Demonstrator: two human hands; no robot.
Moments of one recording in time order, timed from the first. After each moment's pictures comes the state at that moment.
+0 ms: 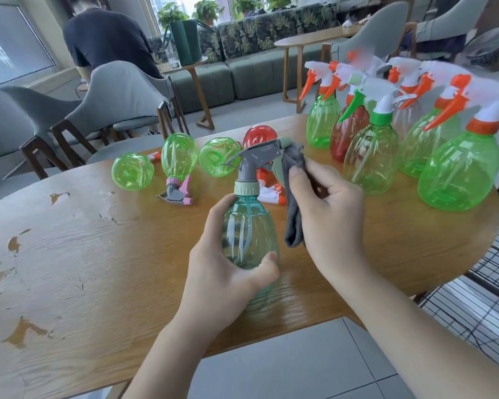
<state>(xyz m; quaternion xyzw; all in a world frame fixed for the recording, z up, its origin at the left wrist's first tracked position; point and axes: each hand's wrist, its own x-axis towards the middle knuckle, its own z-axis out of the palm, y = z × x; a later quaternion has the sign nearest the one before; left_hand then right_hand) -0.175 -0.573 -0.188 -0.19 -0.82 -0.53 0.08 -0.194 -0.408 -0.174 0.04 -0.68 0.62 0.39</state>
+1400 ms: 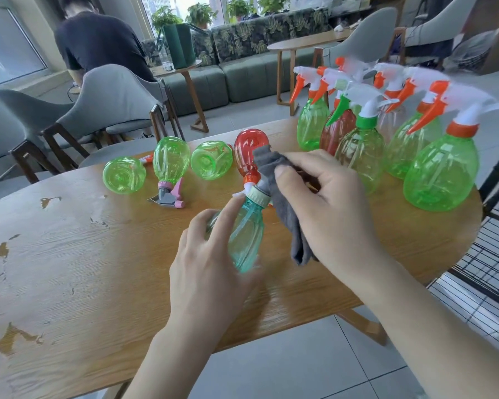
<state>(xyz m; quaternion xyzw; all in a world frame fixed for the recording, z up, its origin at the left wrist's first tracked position) -0.176 -0.566 -0.188 -0.15 -0.94 -0.24 0.21 -0.169 -0.395 -0.137 0.10 -0.77 0.55 0.32</state>
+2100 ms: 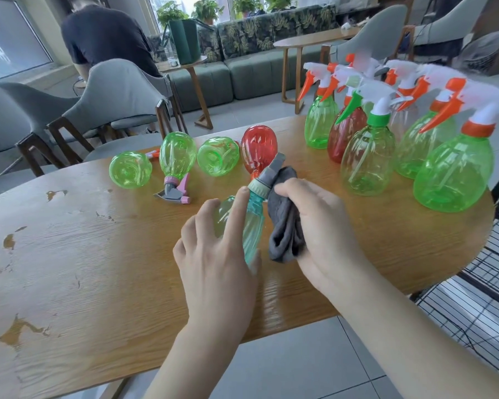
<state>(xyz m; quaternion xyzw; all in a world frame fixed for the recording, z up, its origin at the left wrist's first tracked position) -0.175 -0.554 -0.195 -0.11 -0.94 -0.18 0.28 -0.178 -0.420 -0.150 -0.09 -0.48 0.87 0.06</state>
